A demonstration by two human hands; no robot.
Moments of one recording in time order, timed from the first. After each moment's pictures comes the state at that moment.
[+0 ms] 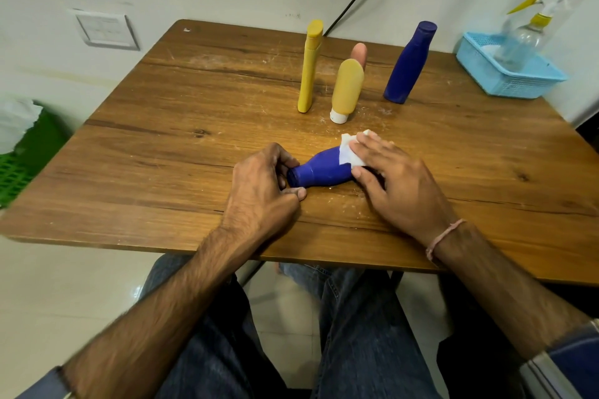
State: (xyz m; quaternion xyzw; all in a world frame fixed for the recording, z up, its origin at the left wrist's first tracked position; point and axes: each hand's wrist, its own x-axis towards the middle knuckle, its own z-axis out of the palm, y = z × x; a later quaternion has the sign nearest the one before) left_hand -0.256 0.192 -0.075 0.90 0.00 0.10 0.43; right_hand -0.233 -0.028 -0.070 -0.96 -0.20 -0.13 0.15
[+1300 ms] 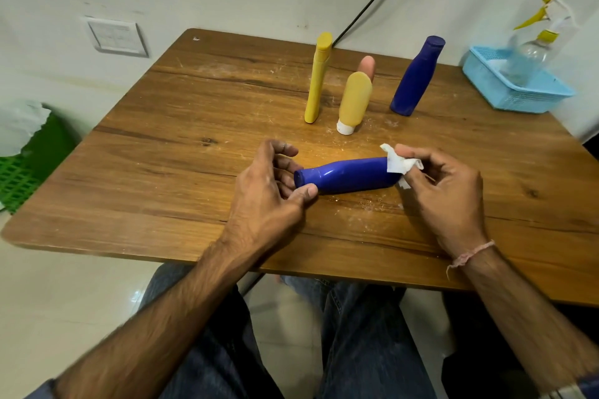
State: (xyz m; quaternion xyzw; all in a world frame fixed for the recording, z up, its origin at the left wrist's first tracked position) left_hand -0.260 0.193 -0.074 0.81 -0.03 0.13 0.57; right_hand -0.237 -0.047 -0.061 -0.87 -0.02 -0.22 0.44
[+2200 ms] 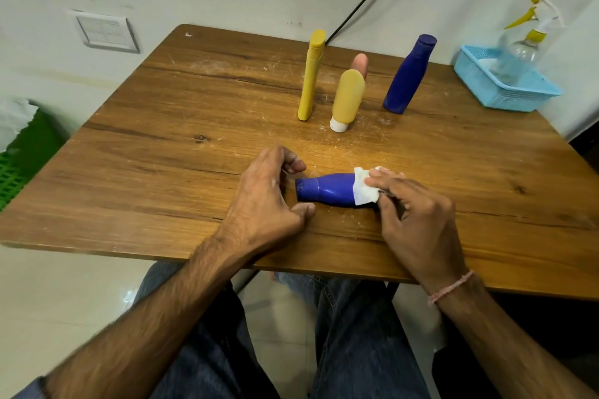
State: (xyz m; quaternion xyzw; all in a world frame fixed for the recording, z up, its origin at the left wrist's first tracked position) left_hand -0.255 0.197 -0.080 0.88 -0.10 0.09 0.45; right_hand -0.275 -0.024 -0.074 -0.93 -0.14 -0.25 0.22
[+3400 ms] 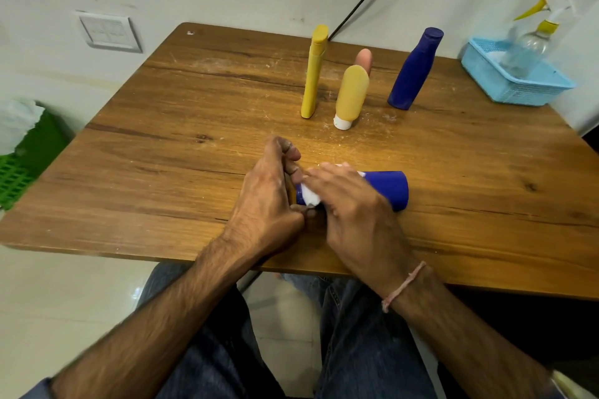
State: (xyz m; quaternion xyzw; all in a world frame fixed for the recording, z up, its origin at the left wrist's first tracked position) left_hand -0.255 0.194 -0.083 0.86 -0.10 0.09 0.49; right_hand -0.272 0.038 -0.077 -0.94 -0.24 -0.19 0.17
